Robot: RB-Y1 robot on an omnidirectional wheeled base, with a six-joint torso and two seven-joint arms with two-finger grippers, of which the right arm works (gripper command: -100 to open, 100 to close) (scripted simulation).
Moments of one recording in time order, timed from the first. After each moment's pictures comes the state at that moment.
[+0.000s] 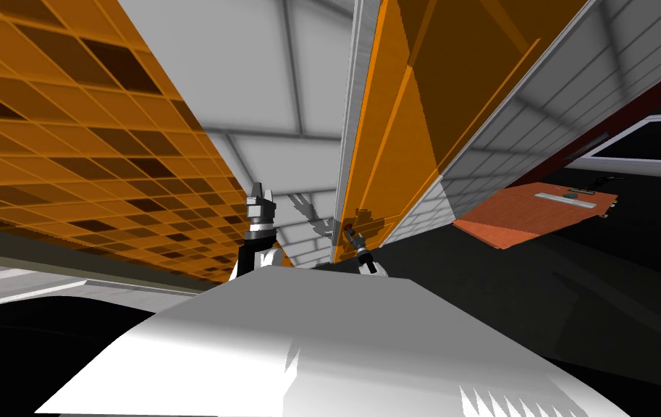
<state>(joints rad) -0.15 -0.05 0.02 -0.63 0.26 -0.72 1.23</state>
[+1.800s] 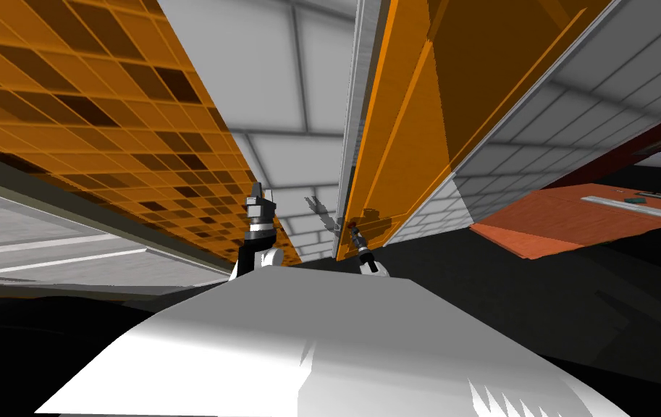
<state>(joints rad) -0.18 -0.06 0.00 -0.59 0.23 -0.75 0.91</state>
